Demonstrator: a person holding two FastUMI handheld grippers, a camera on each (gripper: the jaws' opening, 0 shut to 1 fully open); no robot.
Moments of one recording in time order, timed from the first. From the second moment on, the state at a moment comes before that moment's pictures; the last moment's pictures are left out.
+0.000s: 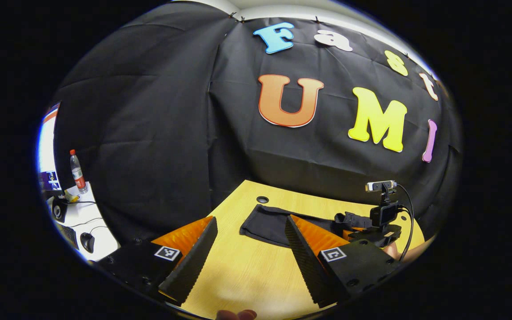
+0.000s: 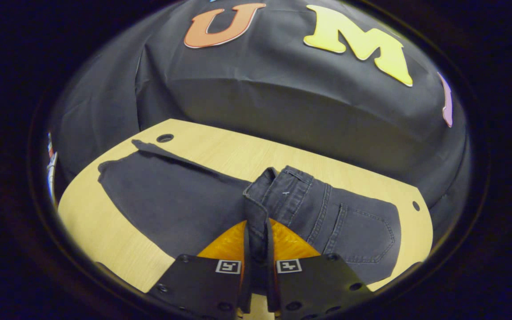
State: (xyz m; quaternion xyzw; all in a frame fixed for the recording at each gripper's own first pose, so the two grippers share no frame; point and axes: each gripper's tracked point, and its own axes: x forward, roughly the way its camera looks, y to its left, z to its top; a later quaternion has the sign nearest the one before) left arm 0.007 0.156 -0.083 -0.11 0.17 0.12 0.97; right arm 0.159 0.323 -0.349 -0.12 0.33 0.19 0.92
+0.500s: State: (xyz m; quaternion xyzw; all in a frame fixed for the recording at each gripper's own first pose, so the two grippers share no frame) left arm 0.049 0.155 -0.142 -0.21 0.21 0.09 0.95; right arm 0.120 0.310 -0.251 -0.05 0.31 0.25 0.91
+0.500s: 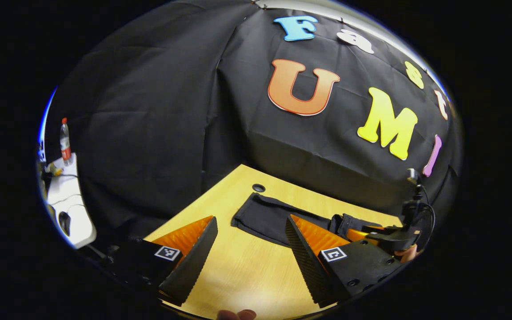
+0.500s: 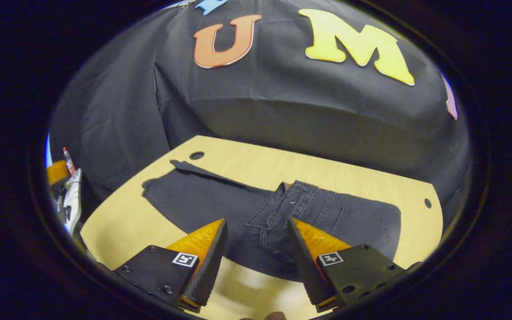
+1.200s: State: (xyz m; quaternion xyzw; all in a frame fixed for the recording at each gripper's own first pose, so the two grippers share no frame) left arm 0.145 0.166 -0.282 -0.62 0.25 0.14 0.73; right arm 0.092 0.116 -0.148 0.00 0.33 0.13 0.93
